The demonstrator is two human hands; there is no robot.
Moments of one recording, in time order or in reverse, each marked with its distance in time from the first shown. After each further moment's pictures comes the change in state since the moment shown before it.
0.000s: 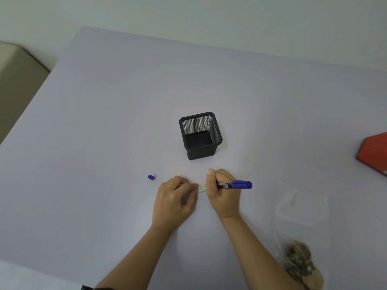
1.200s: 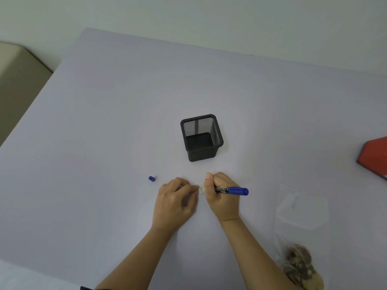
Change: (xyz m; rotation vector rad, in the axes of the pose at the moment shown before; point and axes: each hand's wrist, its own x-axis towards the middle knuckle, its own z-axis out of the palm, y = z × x) left_hand 0.000 0.000 -0.001 0.009 -0.017 -0.003; right_hand 0.000 -0.001 0.000 -0.058 -0.020 -0.057
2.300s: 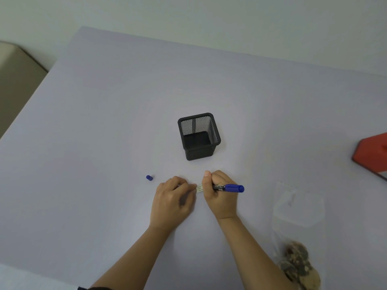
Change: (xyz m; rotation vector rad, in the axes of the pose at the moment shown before) left_hand 0.000 0.001 0.000 0.006 0.012 0.008; right_hand -0.001 0.001 0.001 -0.025 0.007 0.005
